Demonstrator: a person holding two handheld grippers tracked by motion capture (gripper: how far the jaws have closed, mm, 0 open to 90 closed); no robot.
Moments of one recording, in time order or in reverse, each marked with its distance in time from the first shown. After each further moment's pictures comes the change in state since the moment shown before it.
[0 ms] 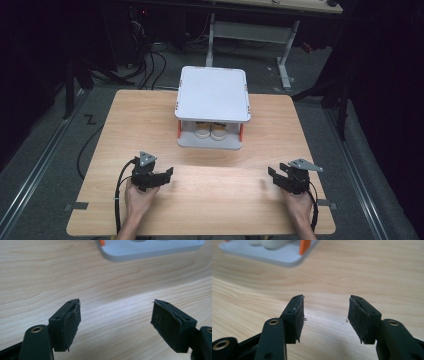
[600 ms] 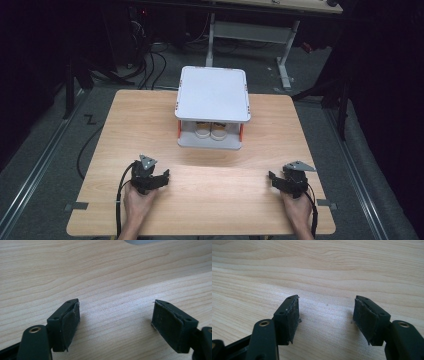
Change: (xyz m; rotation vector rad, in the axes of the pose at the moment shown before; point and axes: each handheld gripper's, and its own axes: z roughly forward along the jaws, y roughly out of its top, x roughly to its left) left arm 0.005 -0.015 0.014 0.031 0.116 0.037; right arm -0.005 -0.013 0.015 0.088 -0.075 -0.023
